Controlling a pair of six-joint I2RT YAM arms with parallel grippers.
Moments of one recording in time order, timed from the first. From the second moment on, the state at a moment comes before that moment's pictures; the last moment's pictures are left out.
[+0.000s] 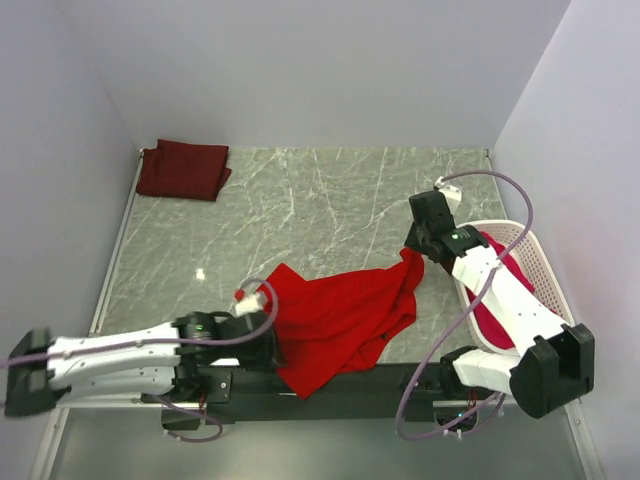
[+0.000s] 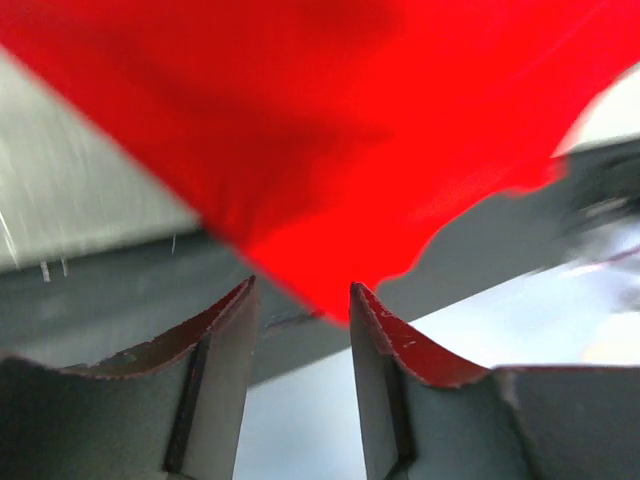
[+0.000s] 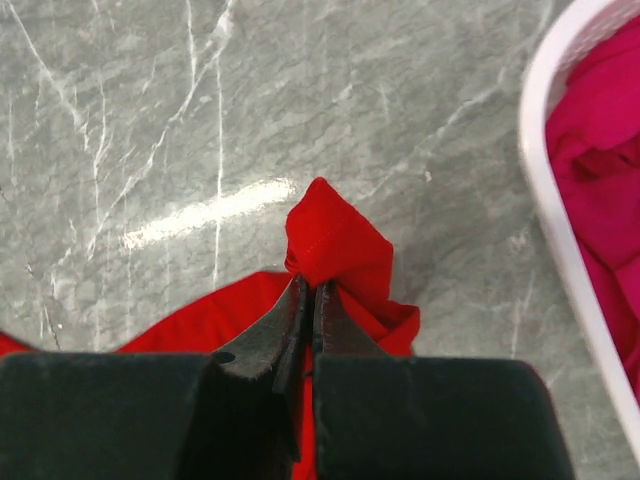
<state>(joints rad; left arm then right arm) -1.17 0.78 0.46 -0.65 -0.08 -1.35 0.37 1.18 0.97 -0.64 0.39 0.60</state>
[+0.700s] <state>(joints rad) -1.52 1.39 0.83 -0.70 -0.19 -1.36 0.33 1.22 0.97 -0.54 0.30 0.60</state>
